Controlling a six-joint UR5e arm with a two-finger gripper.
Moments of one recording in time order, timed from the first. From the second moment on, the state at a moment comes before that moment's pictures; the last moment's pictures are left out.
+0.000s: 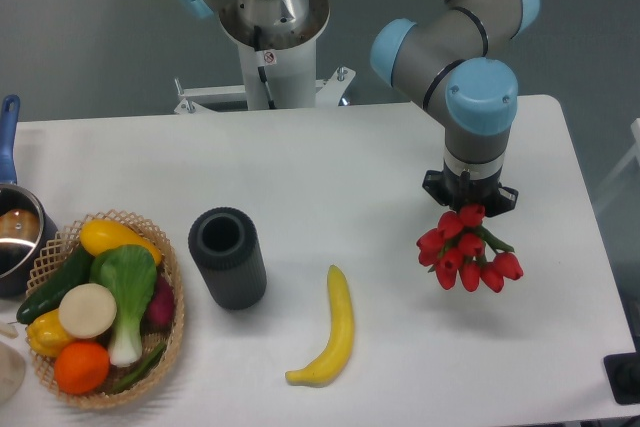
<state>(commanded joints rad) 2.68 -1.95 -1.66 -0.99 1.68 1.06</state>
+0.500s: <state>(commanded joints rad) 2.66 -2.00 -1.65 -0.94 1.67 1.03</state>
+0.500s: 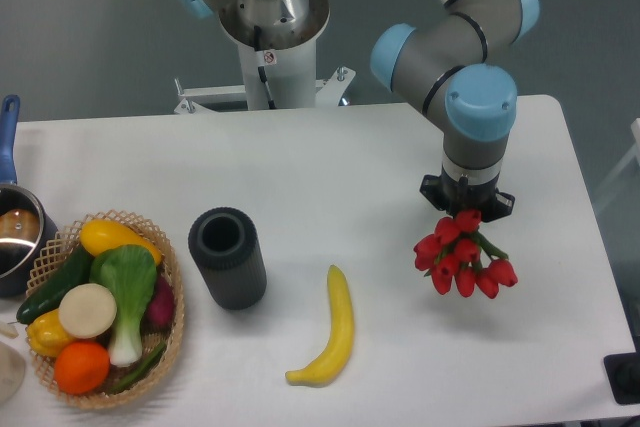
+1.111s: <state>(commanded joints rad) 2.66 -1.99 -1.69 -0.89 1.67 1.04</state>
